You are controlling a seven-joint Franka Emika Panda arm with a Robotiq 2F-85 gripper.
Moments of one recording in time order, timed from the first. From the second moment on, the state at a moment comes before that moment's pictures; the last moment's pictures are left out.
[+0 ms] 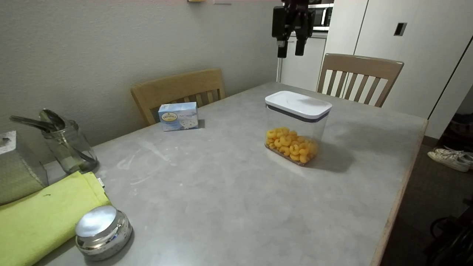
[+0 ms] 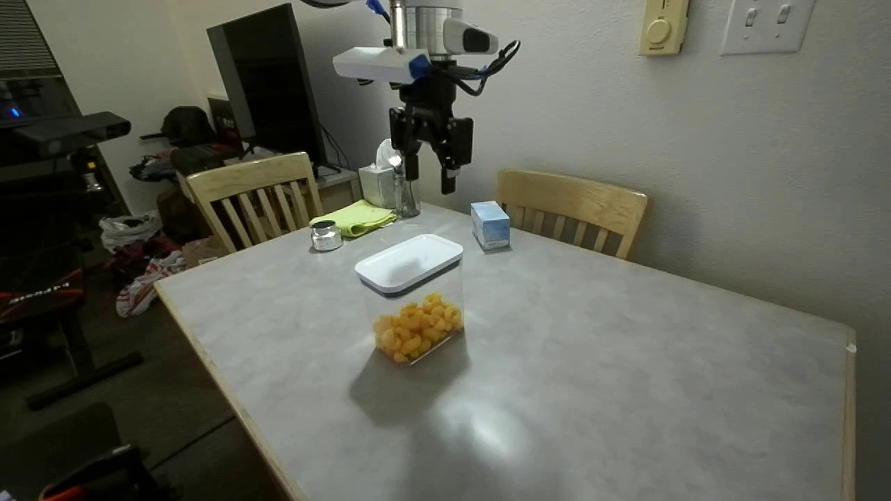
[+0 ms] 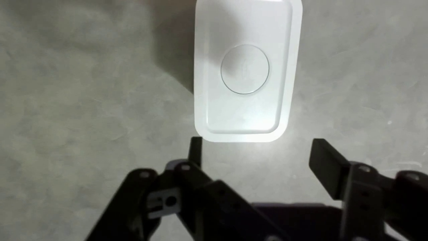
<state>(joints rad) -0.03 0.32 -0.06 -1.69 0.09 1.99 -0.13</state>
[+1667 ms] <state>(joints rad) -0.04 0.48 -0.05 -1.63 0.05 1.81 -0.17</state>
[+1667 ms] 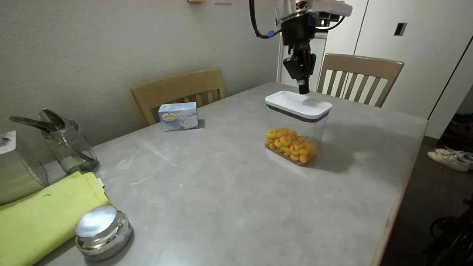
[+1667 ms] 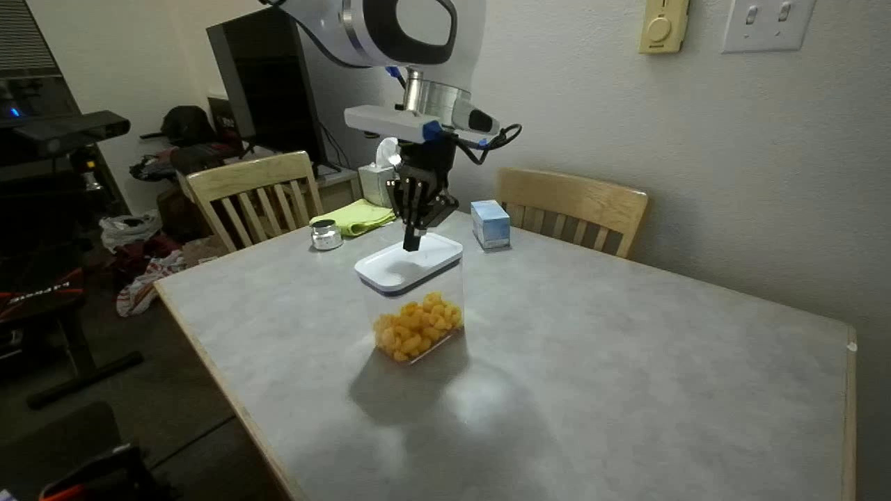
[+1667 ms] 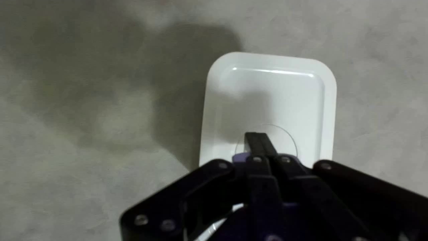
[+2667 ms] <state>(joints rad) -0.08 0.53 -0.02 -1.56 0.06 1.71 -0.35</state>
